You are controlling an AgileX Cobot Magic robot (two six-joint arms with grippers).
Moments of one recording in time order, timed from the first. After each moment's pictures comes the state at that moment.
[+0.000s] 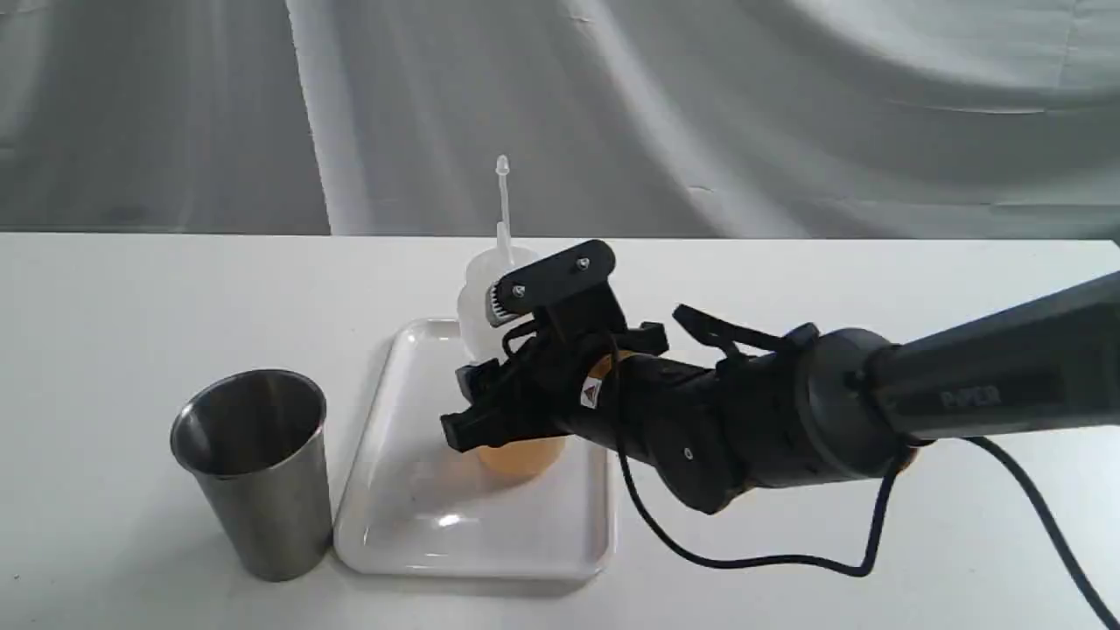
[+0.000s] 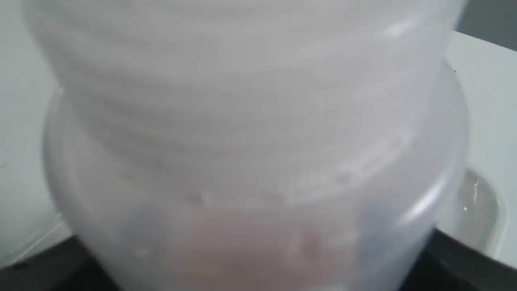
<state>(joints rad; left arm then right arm) -0.07 0.00 0.00 0.04 0.29 0.06 0.49 2.11 -1.17 0.10 -0.36 -0.09</state>
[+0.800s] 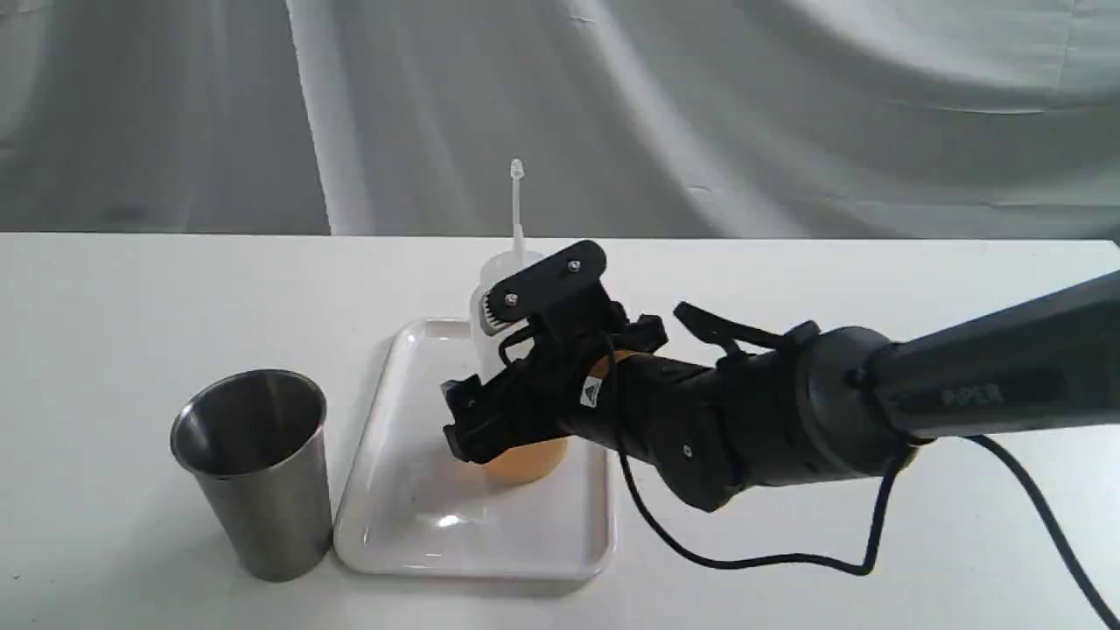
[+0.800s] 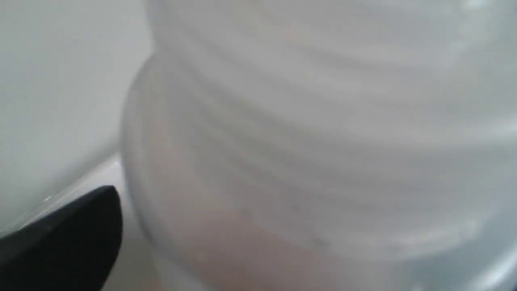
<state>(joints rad) -0.07 0.00 0.00 0.04 0.29 0.06 0.49 2.11 -1.17 0.11 -0.34 -0.16</state>
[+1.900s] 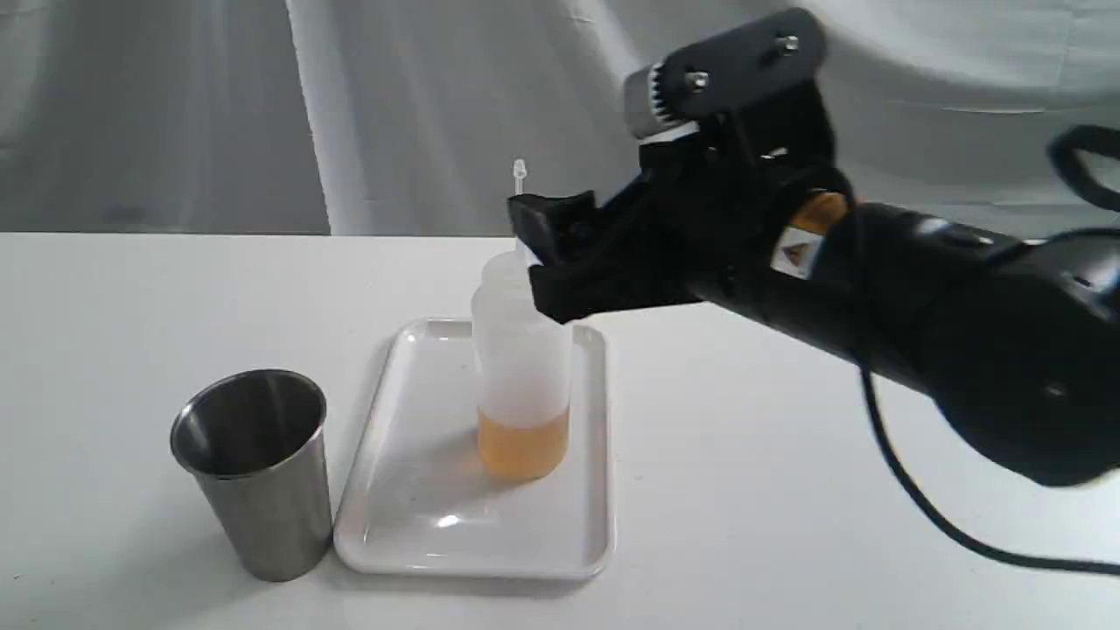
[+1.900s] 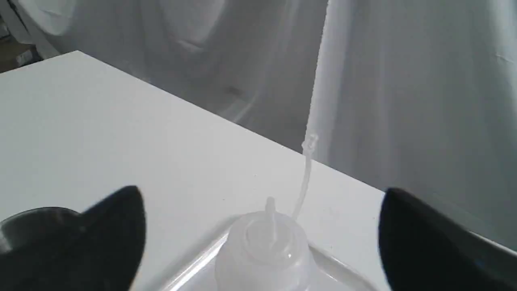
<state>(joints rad) -0.07 0.00 0.00 0.04 0.29 0.06 0.49 1.48 -0.88 0.10 -0.29 -0.13</state>
